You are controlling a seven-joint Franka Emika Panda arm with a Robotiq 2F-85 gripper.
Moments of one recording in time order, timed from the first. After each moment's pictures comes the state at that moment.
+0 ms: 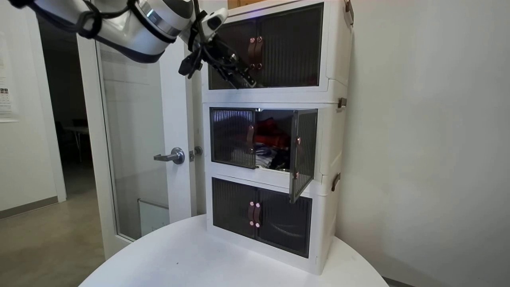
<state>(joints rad) 0.24 0.49 -0.23 -1.12 -0.52 2.27 0.87</state>
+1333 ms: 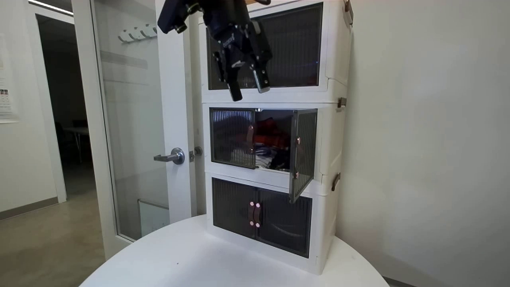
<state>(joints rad) -0.04 0.05 -0.11 -1.58 -0.25 1.84 0.42</state>
